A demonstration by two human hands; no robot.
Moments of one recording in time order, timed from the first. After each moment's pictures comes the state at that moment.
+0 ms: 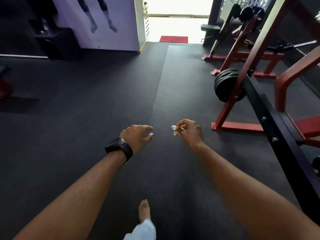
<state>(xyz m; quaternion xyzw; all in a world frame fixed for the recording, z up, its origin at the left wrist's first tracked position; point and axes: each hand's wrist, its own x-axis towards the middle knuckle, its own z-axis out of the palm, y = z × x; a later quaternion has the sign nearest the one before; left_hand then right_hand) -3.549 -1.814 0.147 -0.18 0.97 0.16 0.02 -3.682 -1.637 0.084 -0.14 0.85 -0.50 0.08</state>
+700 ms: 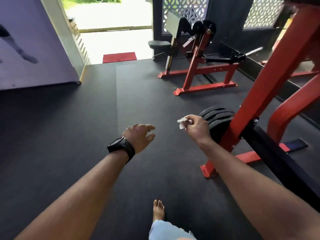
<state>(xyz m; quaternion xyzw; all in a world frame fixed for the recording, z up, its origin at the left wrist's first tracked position) -4.291 -2.025 0.140 0.04 0.99 0.15 0.04 -4.349 -1.801 0.106 -0.01 0.85 -0.52 -0.04</state>
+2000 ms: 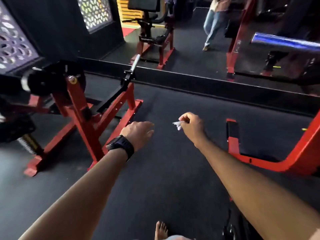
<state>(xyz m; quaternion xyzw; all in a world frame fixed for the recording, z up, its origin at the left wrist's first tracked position) -5.383 -1.624 0.152 0.48 0.86 0.13 0.13 -5.230 -1.467 0.113 0.43 0.74 -0.44 -0.28</state>
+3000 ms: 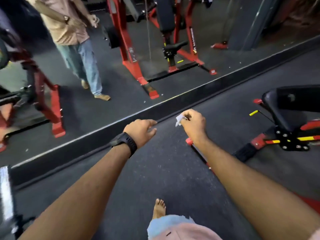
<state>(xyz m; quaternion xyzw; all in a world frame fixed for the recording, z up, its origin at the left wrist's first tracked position) -5.632 -0.765 0.132 0.81 0.57 0.05 0.15 -5.427 -0.787 0.103 0.68 0.46 -0.28 -0.49</state>
